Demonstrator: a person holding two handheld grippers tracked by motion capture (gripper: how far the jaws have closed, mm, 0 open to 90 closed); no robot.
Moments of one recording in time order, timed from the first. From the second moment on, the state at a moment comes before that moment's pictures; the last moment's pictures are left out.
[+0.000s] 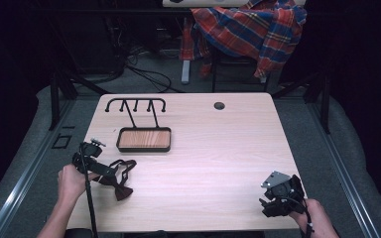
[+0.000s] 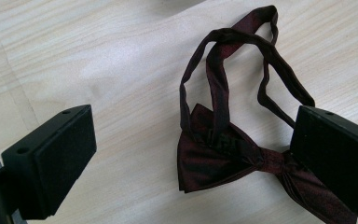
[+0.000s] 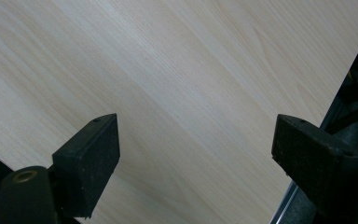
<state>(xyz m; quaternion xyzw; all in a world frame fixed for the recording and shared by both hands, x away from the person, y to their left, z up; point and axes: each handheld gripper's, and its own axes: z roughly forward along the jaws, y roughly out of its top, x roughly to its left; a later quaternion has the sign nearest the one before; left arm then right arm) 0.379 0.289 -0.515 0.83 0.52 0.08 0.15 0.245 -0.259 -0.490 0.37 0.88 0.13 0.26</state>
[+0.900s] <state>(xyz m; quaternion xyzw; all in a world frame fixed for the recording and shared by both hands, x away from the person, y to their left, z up) 0.396 0.286 -0.526 0.85 0.50 0.08 0.15 0.245 -0.258 -0.491 0.37 0.88 0.13 0.26</state>
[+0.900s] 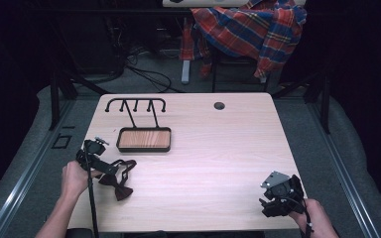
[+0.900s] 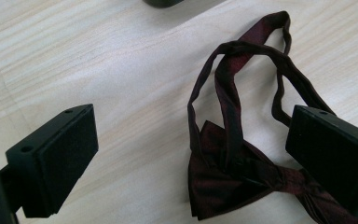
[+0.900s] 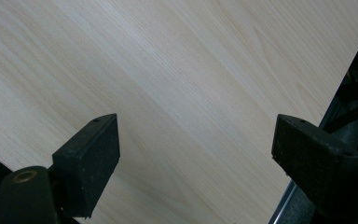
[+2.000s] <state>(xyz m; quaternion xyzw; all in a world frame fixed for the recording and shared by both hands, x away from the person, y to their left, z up) 0.411 0.263 -0.542 0.88 0.46 0.07 0.11 0.245 -0.257 -0.491 0.37 0.89 0.13 0.25</state>
